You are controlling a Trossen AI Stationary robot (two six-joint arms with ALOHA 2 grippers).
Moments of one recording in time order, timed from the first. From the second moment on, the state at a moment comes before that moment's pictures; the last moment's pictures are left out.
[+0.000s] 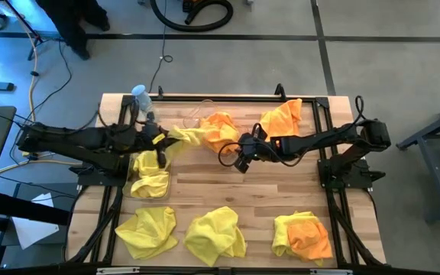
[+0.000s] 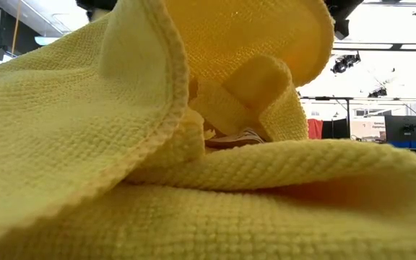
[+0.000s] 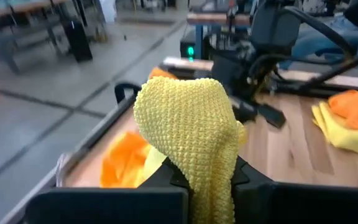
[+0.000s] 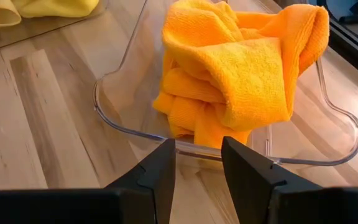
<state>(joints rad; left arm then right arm) -0.11 0.77 0.76 -0.28 -0.46 -0.09 -0.01 1.57 0.93 -0.17 0.39 0.36</state>
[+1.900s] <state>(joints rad) -0.20 0.75 0.50 -0.99 -0.27 -0.83 0.00 2.03 1.49 -0.83 0.51 0.46</state>
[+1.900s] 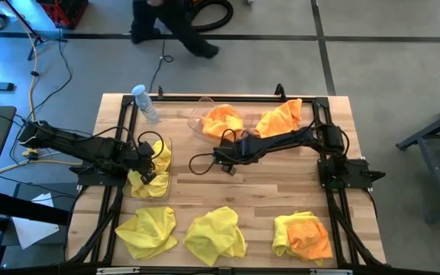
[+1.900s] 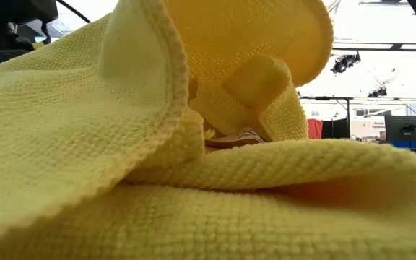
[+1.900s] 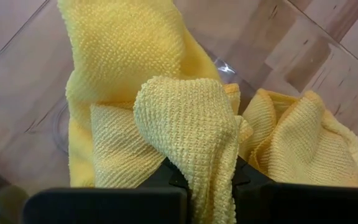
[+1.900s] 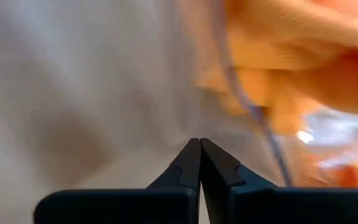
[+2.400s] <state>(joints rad) -0.20 0.75 0.50 -0.97 -0.28 -0.81 -0.12 2.03 1.49 -0.82 0.71 0.41</state>
